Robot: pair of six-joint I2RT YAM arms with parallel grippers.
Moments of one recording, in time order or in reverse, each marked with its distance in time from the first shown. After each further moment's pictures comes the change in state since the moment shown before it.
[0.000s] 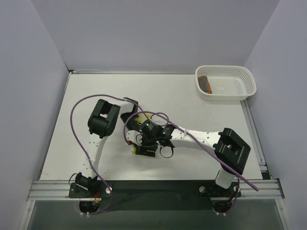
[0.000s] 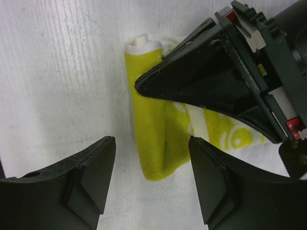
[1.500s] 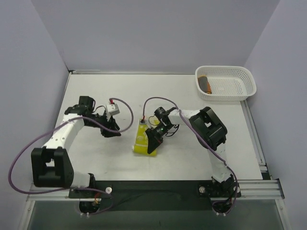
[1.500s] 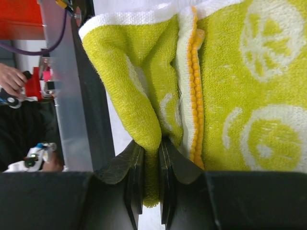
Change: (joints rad) left arm 0.444 -0.978 -0.597 0.573 0.066 0.104; right arm -0.370 0.443 0.198 -0.224 -0.909 0.191
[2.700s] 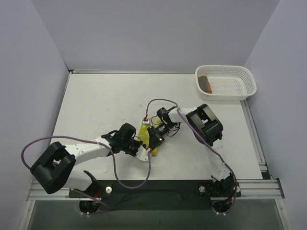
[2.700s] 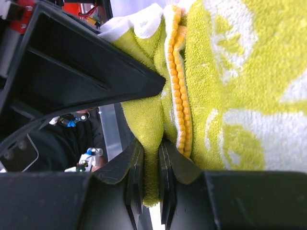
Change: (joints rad) left arm -0.749 -0.093 -0.481 0.774 -0.542 0.298; right arm -0.057 0.110 0.051 -0.061 -0.145 0.096
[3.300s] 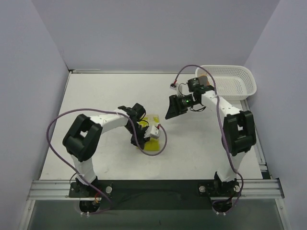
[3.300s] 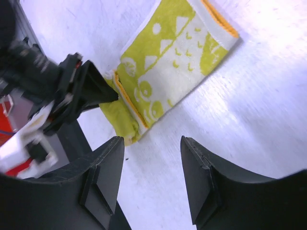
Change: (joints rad) left arm 0.098 0.429 0.548 -0.583 0.172 -0.136; right arm -0.291 -0.320 0.077 -0.001 0.350 0.106
